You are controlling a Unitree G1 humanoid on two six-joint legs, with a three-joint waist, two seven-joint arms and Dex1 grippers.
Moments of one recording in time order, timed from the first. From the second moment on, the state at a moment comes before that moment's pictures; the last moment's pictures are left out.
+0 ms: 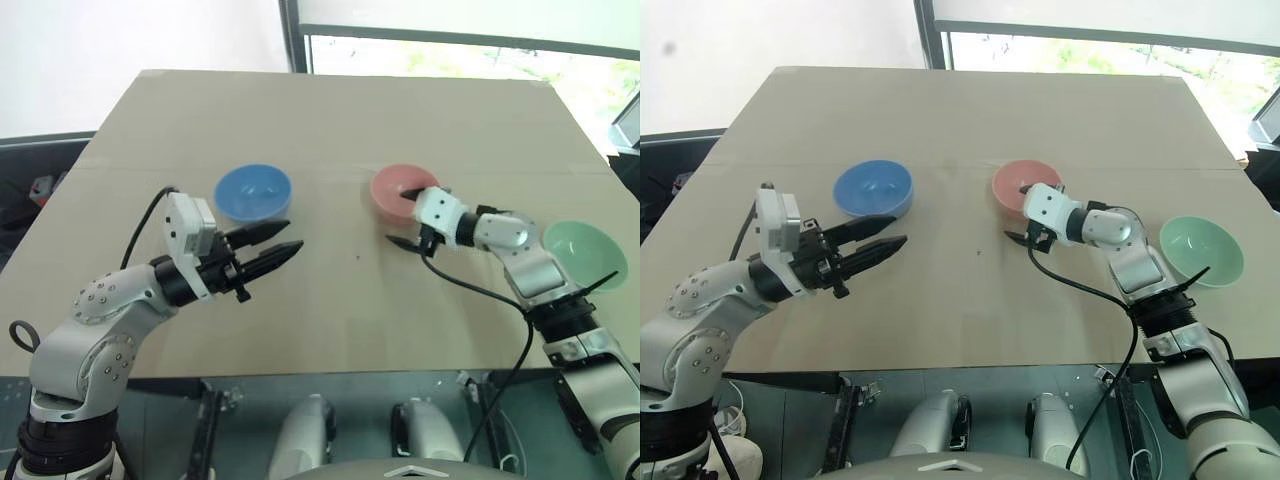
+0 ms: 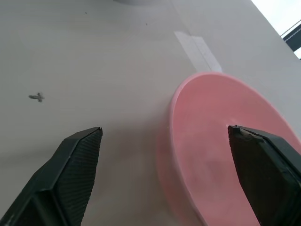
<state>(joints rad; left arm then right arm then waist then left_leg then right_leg) -0.08 0.72 0.28 -0.51 -0.77 0.54 -0.82 -0.69 -0.46 0.28 0.35 -0.09 0.01 0.80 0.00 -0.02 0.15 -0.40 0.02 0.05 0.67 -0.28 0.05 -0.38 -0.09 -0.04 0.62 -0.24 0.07</state>
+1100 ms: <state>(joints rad) -0.09 0.67 0.23 -0.45 -0.73 0.47 -0.85 -0.40 -0.57 0.21 -0.38 0.06 0.53 0.97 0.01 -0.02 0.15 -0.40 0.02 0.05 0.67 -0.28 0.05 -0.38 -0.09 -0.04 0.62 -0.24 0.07</state>
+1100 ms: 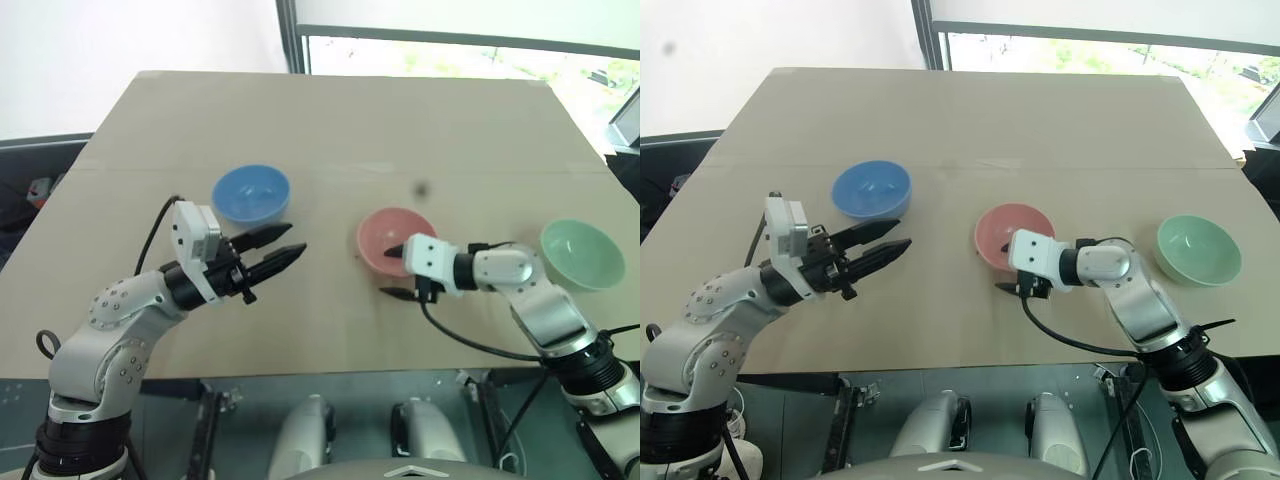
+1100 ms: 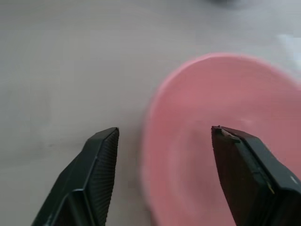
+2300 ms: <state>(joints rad) -0.23 0.63 0.16 -0.29 -0.69 0.40 -1.06 -0.27 -0.59 -0.02 -0.55 0.23 0.59 0.72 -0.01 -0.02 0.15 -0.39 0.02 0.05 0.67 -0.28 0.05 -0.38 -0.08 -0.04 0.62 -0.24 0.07</state>
